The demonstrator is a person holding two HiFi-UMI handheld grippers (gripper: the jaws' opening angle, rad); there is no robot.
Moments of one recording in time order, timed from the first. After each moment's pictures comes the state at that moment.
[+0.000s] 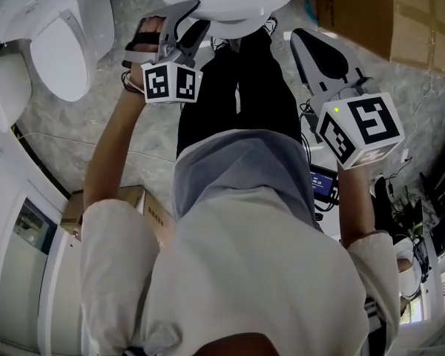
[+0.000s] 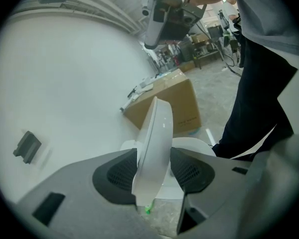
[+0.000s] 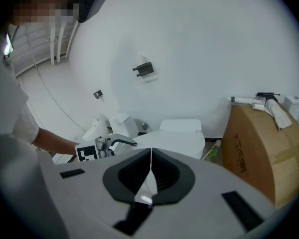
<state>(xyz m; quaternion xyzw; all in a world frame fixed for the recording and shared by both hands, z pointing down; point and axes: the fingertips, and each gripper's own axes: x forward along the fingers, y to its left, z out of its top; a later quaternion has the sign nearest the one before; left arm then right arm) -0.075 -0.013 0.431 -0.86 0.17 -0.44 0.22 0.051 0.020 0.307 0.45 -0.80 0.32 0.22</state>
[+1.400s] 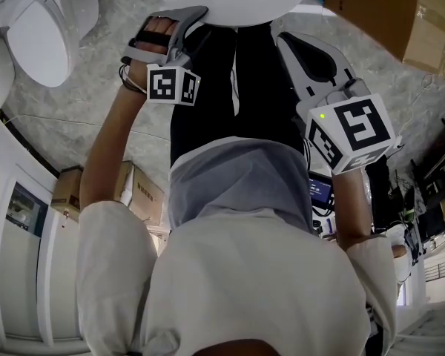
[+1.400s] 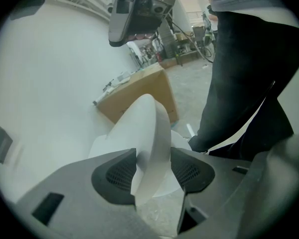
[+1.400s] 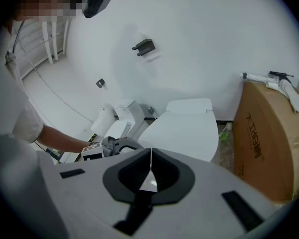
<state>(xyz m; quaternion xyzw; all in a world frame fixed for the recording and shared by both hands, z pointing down) -0.081 0.053 0.532 -0.85 0.07 -0.48 0.20 0.018 0.039 0.389 0.39 -0.79 0.39 0.27</state>
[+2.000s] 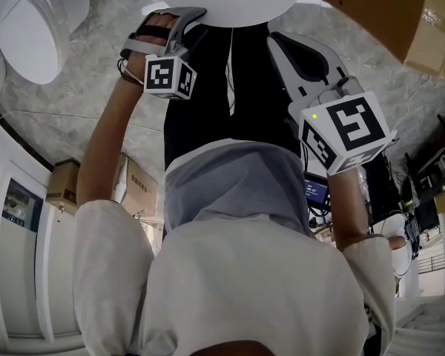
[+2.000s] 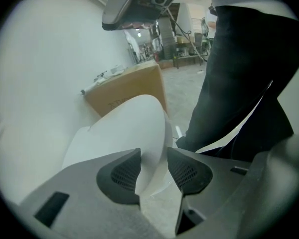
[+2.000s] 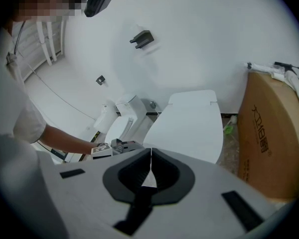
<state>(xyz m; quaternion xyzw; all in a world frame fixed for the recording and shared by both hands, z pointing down) -0.079 0.074 0.581 -0.86 0.02 -0.49 0.14 0.010 0.042 0.414 0.36 -0.79 0.42 0.28</state>
